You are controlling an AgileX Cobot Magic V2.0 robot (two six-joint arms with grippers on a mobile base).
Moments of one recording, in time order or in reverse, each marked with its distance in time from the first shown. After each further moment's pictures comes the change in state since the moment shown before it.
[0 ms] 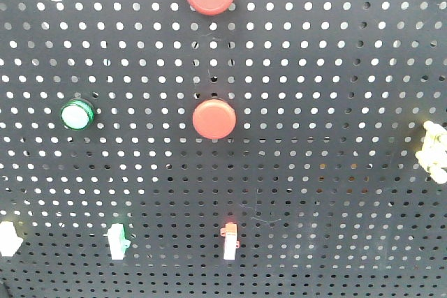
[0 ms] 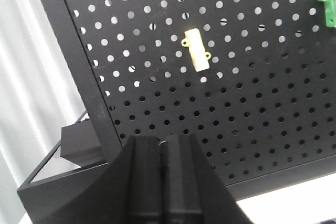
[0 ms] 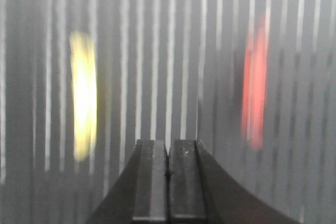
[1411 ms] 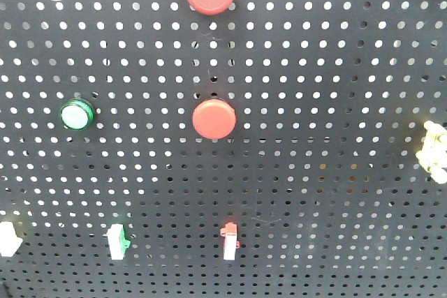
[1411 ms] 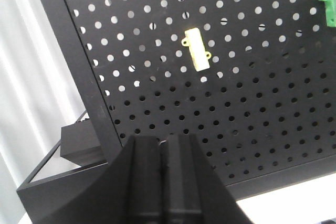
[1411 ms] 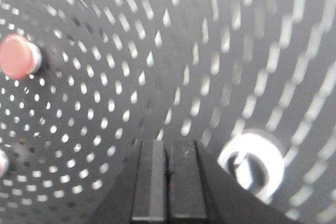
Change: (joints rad) left arm 0.000 0.000 0.000 0.000 0.000 0.000; right arm 0.000 0.598 -0.679 0.819 0.476 -1.061
